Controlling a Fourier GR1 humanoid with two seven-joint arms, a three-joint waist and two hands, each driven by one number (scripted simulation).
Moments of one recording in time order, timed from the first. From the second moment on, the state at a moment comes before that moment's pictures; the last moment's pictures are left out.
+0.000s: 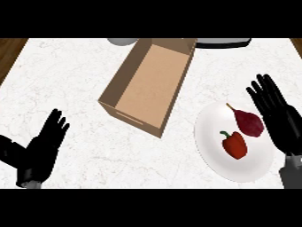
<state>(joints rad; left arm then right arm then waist) 0.09 0.29 -0.14 -1.57 0.43 0.27 0.16 -0.11 -0.32 0.00 -1.53 -0.44 0.12 -0.04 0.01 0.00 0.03</state>
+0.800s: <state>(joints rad) -0.03 0.58 -0.11 -1.45 0.10 0.32 0.09 -0.17 -0.61 0.15 -1.35 -0.10 0.58 -0.54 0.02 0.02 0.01</state>
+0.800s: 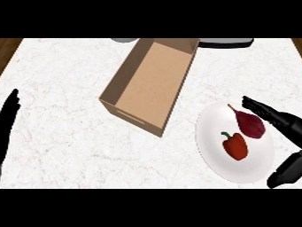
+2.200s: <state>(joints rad) -0.11 0.55 -0.07 -1.29 0.01 0.28 0.04 -0.61 -0.66 0.58 -0.88 0.74 0.29 -0.85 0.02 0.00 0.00</state>
